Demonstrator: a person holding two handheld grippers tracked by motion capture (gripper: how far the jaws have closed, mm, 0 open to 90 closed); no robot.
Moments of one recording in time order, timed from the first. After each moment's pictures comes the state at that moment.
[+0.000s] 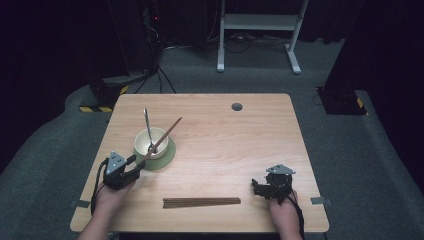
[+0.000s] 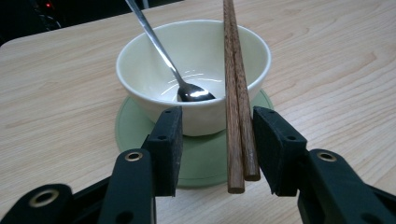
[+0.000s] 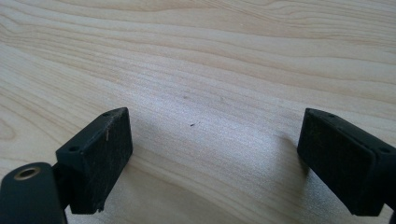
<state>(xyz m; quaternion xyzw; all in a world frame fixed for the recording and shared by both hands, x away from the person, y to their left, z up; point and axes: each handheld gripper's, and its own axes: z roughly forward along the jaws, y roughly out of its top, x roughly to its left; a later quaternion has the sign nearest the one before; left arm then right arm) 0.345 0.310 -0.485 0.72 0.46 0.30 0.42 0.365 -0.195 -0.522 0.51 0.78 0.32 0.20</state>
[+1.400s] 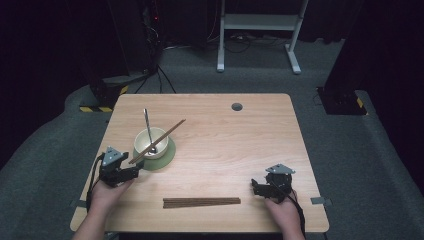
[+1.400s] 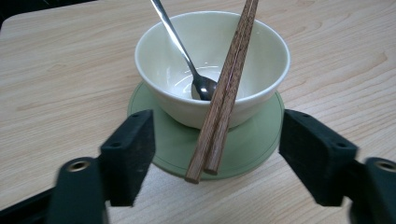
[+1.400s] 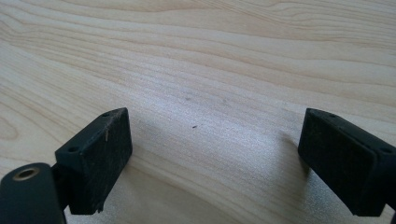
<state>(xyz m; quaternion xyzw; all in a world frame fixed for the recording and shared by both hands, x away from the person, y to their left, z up) 0.352 0.319 -0.473 0.72 0.50 0.27 0.40 0.367 -0.195 -0.523 0.50 0.78 0.32 0.20</state>
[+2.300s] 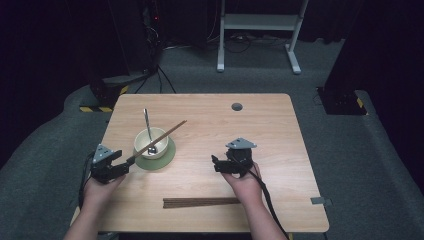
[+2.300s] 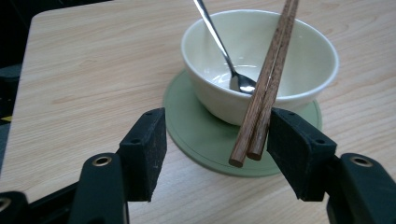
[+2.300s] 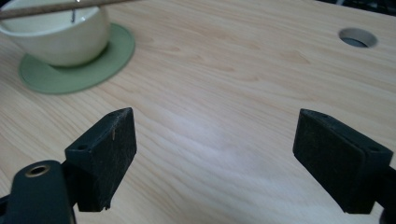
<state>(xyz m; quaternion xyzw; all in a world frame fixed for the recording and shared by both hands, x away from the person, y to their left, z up) 0.362 0.350 -0.476 0.71 0.51 0.27 0.40 0.407 -0.071 -0.453 0.42 0.78 0.42 0.19</state>
